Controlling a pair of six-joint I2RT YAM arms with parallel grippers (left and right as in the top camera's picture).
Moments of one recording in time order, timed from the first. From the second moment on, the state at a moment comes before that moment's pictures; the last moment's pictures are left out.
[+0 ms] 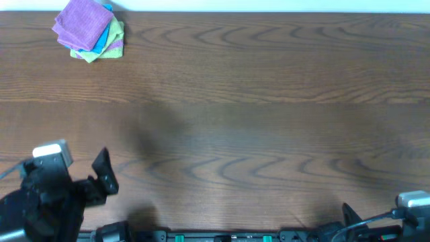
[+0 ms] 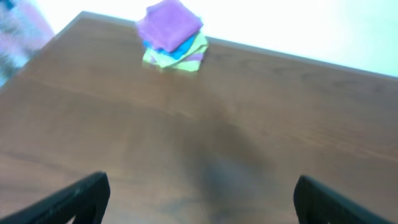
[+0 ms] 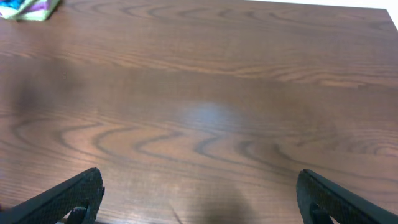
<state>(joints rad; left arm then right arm) 0.23 0.53 1.17 -1.10 0.15 -0.04 0.30 0.45 1.41 -1.57 0.14 0.14</state>
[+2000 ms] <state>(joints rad) 0.06 0.04 0.04 -0.15 -0.01 -0.25 0.30 0.45 1.41 -1.57 0.15 0.14</state>
